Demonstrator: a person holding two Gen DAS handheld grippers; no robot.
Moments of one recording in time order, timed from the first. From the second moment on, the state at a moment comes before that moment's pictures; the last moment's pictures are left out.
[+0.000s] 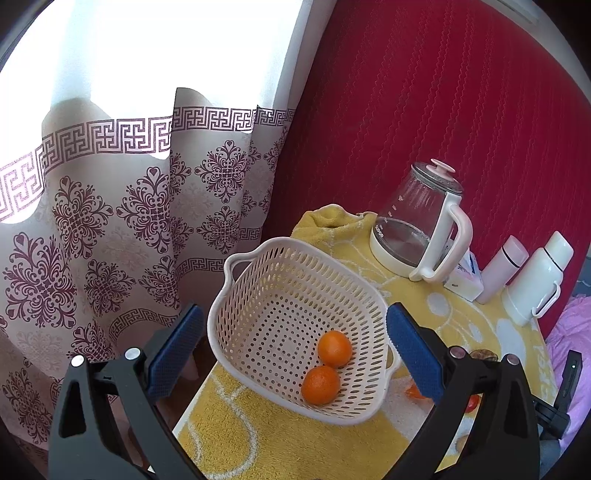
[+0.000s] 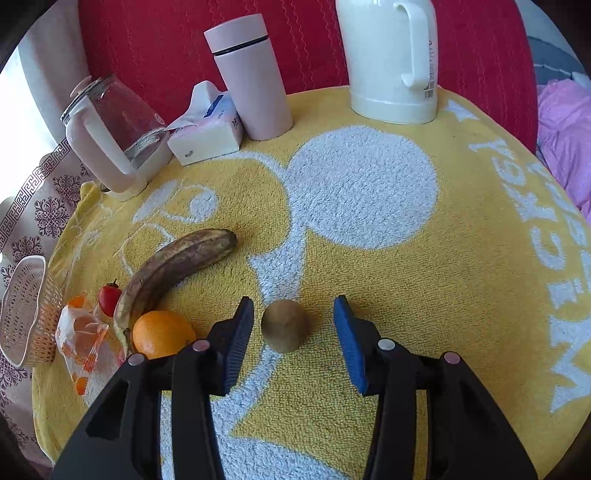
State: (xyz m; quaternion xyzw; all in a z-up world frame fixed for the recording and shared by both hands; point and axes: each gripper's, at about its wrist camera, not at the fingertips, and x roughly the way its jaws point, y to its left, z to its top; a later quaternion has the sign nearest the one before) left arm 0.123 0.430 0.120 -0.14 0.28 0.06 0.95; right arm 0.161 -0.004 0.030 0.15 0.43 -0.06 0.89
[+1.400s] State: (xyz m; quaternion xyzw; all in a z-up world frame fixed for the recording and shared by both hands) left arm 0.177 0.223 0.033 0.11 0.39 -0.14 0.90; right arm 0.147 -0.004 0.023 0.15 0.40 -0.05 0.90
